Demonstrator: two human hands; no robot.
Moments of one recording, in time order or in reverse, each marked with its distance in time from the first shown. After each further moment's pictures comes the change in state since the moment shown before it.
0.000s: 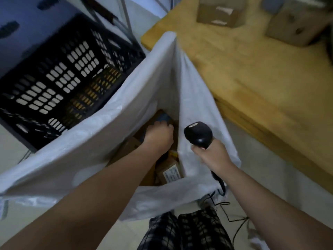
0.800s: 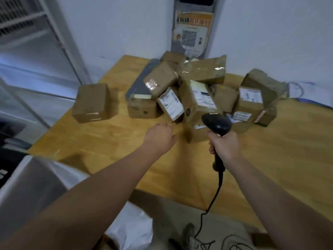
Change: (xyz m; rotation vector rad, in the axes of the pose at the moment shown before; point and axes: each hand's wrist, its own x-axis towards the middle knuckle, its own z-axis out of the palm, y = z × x) left_hand 0.091 0.328 -0.244 -0.062 0.328 0.412; right_hand -0.041 0.023 -0.394 0.467 0.685 -0.003
